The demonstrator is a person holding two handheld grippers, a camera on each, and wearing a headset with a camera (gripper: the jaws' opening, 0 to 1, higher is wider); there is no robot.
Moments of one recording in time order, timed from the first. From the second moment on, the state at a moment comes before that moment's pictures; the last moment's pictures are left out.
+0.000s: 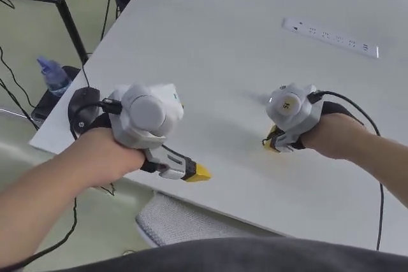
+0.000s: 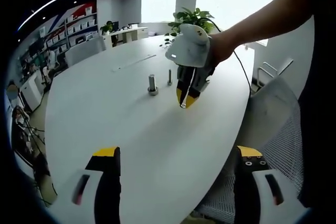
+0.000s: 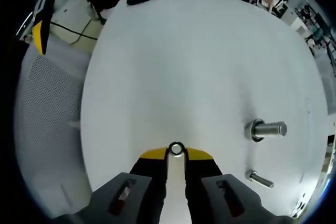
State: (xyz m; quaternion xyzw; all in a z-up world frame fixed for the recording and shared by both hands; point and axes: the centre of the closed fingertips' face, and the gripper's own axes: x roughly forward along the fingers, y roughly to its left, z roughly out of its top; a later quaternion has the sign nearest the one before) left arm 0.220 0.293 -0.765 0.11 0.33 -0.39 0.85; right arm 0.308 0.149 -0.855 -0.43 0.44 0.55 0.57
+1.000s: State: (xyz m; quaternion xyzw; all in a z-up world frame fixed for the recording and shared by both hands) left arm 0.222 0.284 -0.758 0.10 0.32 -0.39 0.86; right arm 0.348 0.075 -0.814 -0.38 0.46 0.51 0.62
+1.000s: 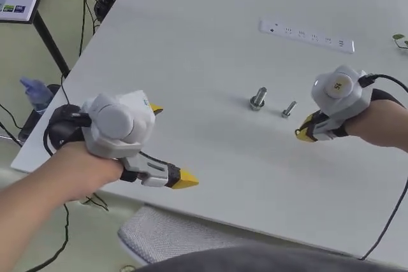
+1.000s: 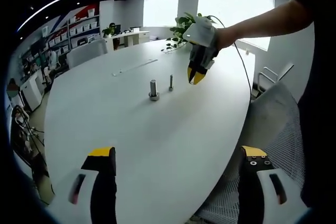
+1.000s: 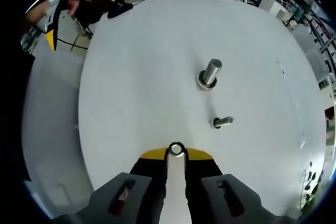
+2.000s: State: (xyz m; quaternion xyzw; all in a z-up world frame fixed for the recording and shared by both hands) left arm 0.236 0.288 -0.753 0.11 0.32 -0.40 0.85; right arm 0.417 0.090 -0.801 -0.39 0.43 0.49 0.65
